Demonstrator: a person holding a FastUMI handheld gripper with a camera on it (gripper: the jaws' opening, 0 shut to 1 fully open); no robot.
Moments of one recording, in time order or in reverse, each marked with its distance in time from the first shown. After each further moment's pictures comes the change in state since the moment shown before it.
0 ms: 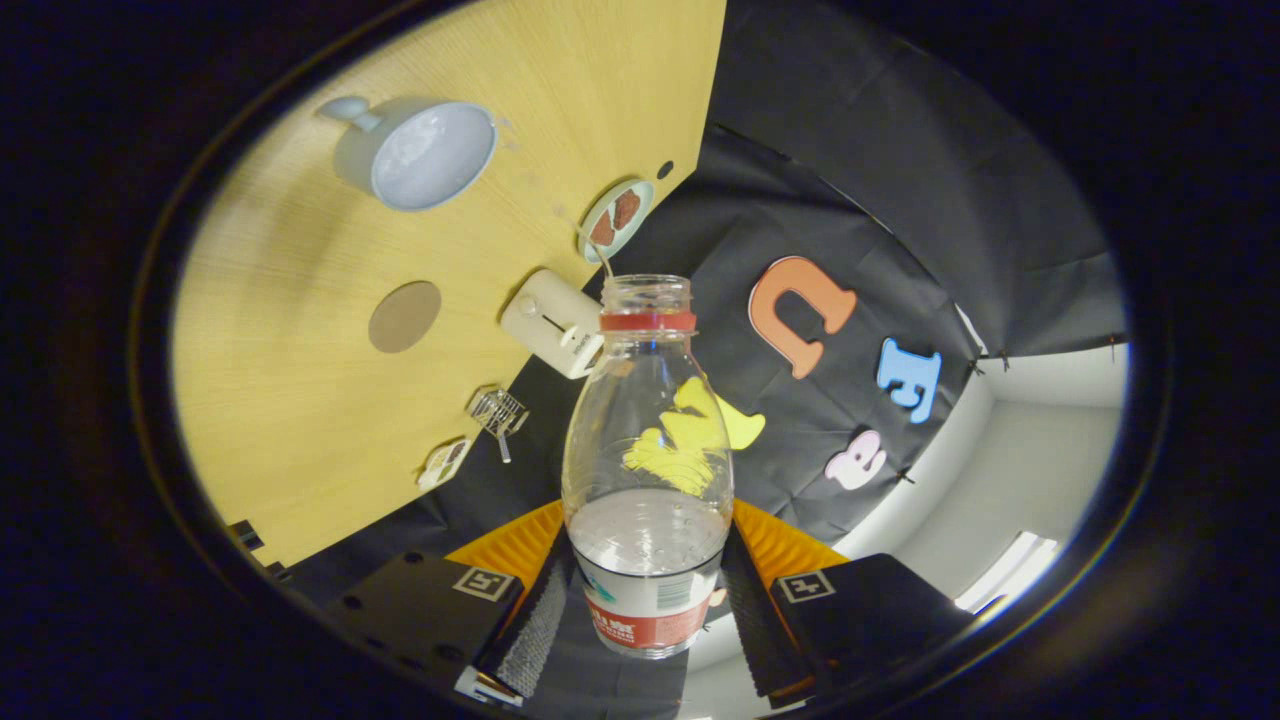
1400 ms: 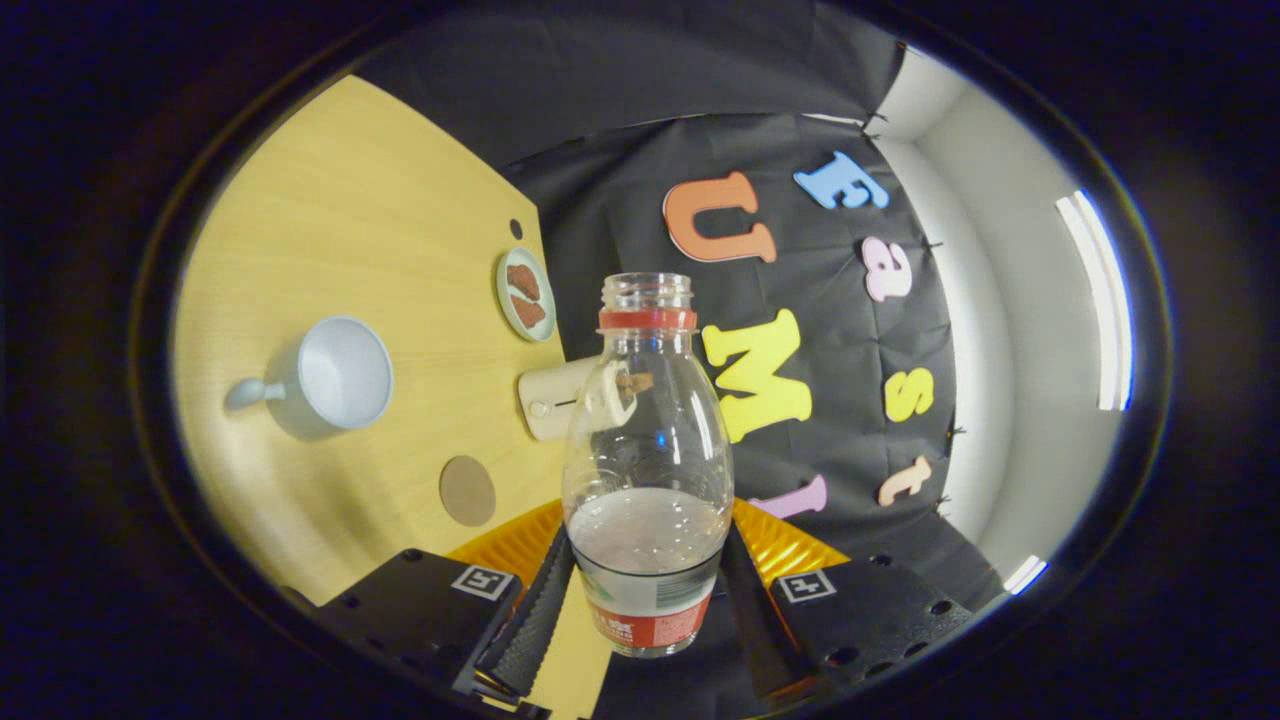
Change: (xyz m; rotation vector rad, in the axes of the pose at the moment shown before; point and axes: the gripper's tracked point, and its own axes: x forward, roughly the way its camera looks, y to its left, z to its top) arm -0.011 0.050 0.005 0.952 -0.039 0.125
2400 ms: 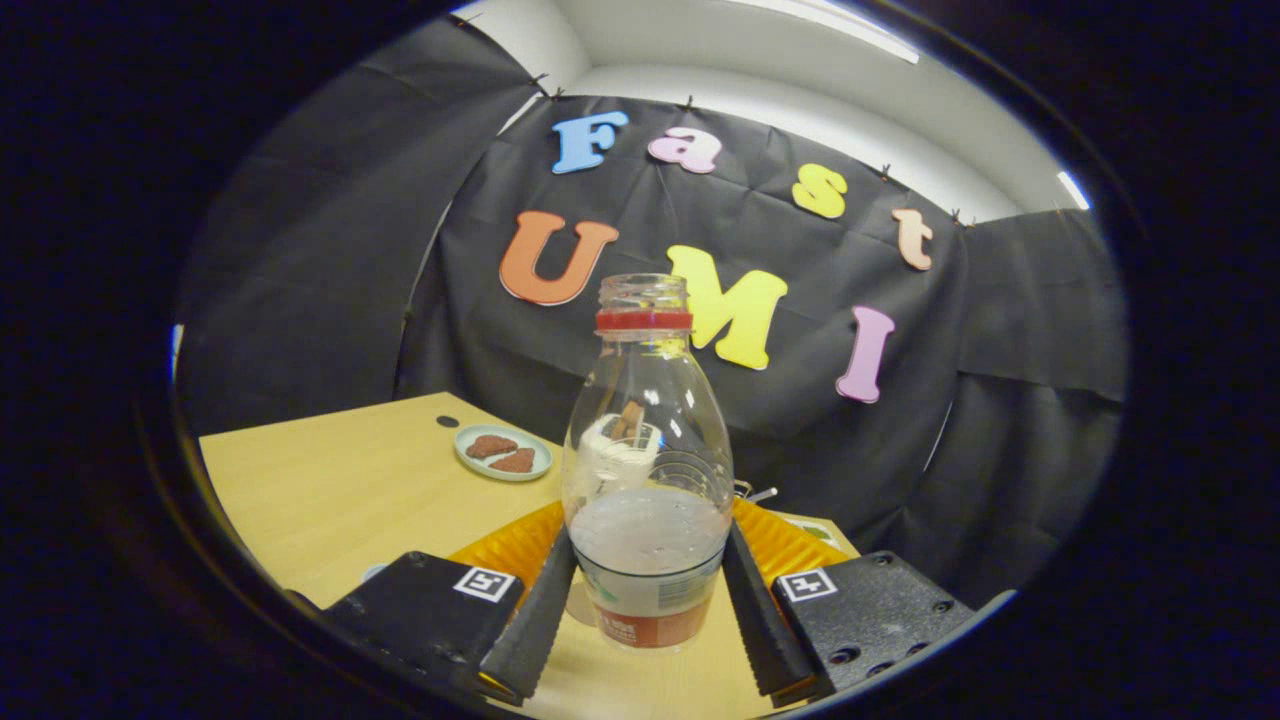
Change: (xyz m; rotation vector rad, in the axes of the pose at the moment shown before) arm 0.034 -0.023 -0.018 0.939 -0.079 0.075
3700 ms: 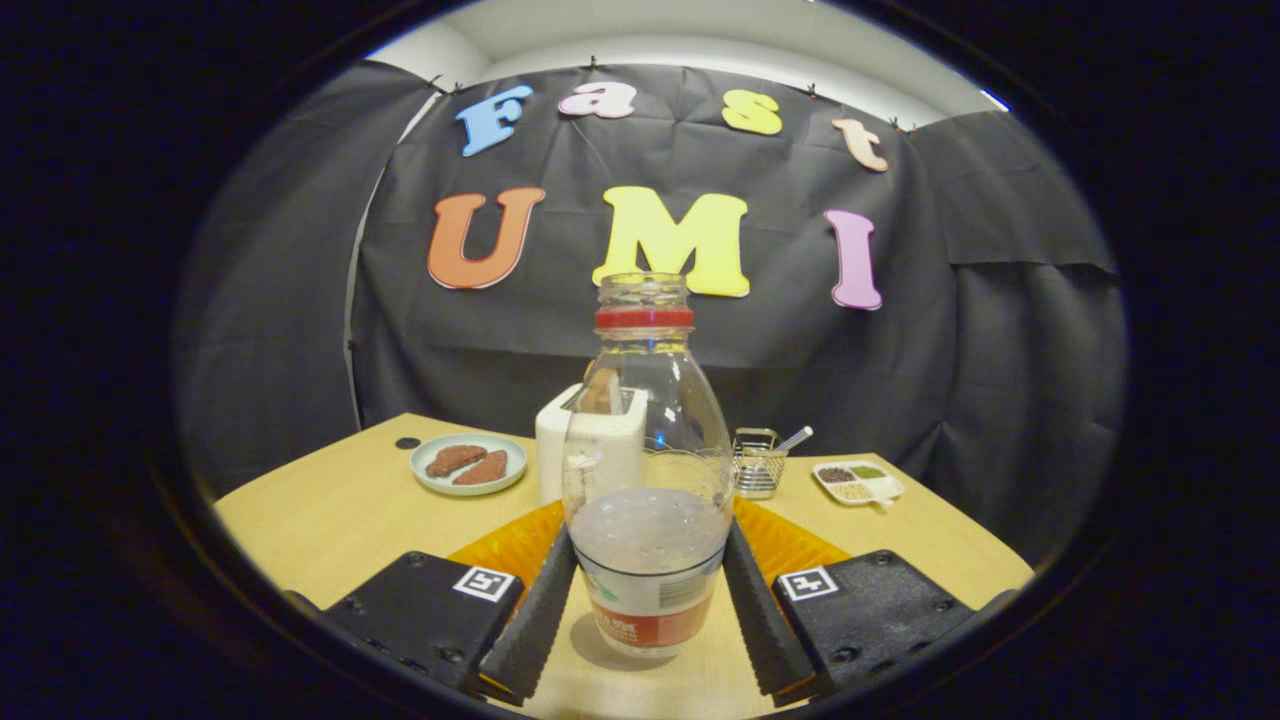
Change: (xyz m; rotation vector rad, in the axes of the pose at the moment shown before) arm 0.118 -0.003 -0.072 0.230 0.090 -0.033
